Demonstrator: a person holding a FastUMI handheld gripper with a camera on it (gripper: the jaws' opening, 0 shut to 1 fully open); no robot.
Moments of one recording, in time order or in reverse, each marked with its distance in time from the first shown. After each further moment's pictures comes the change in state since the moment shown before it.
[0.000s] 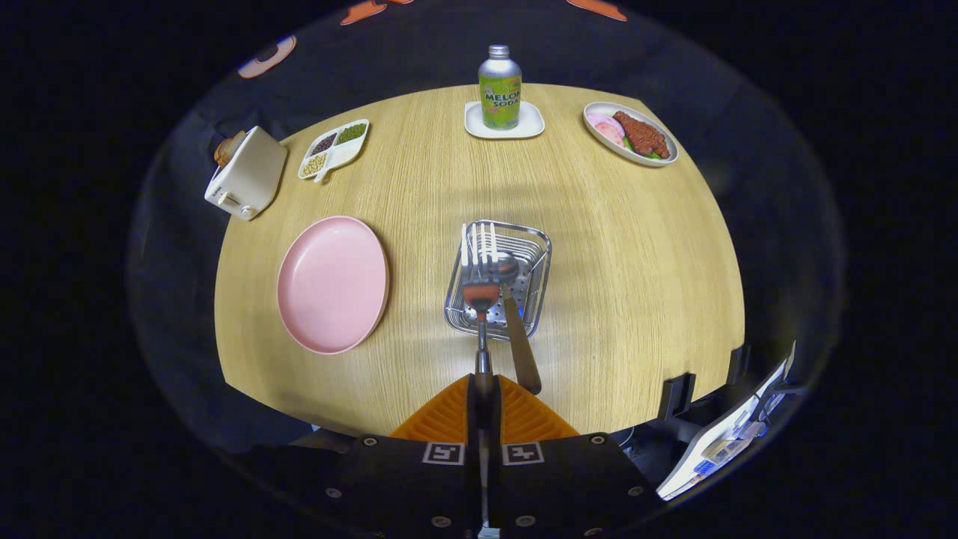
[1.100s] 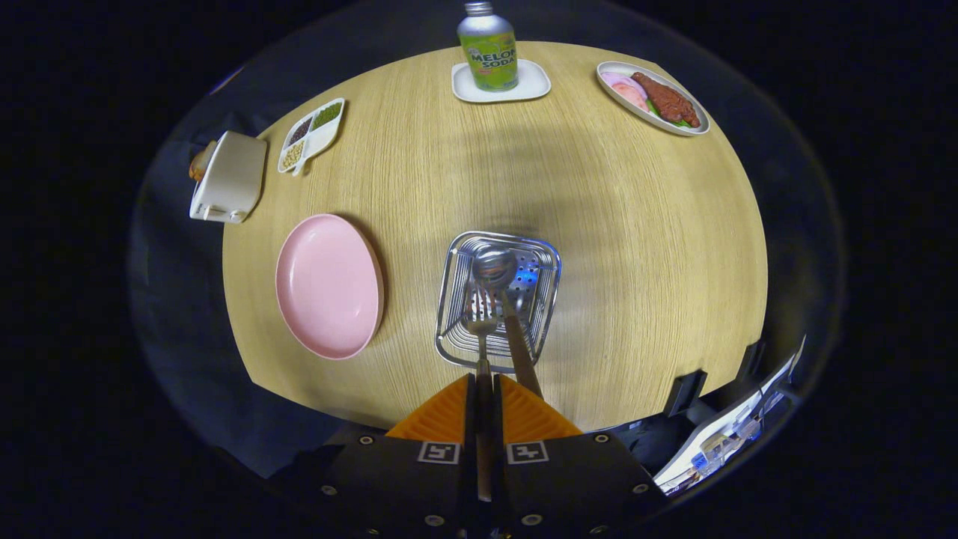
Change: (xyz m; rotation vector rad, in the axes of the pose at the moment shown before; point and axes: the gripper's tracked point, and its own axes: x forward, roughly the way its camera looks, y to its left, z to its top) arm 0.014 -0.005 0.029 0.066 0.184 0.050
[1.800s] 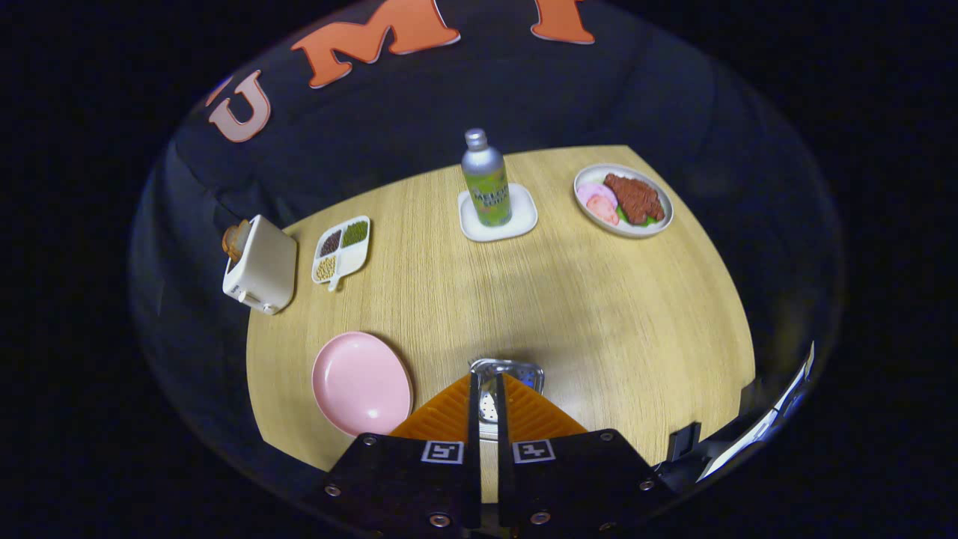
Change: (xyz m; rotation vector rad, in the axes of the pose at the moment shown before) arm -0.088 0.012 0.096 0.005 -0.632 0.016
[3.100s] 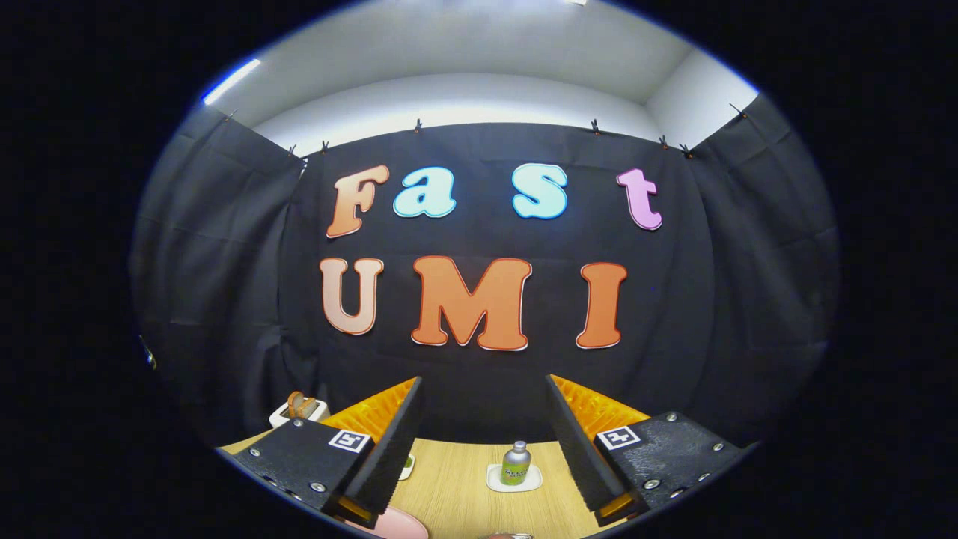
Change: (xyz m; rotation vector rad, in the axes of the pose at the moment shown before) arm -0.206 0.085 0.156 -0.211 -1.095 0.051
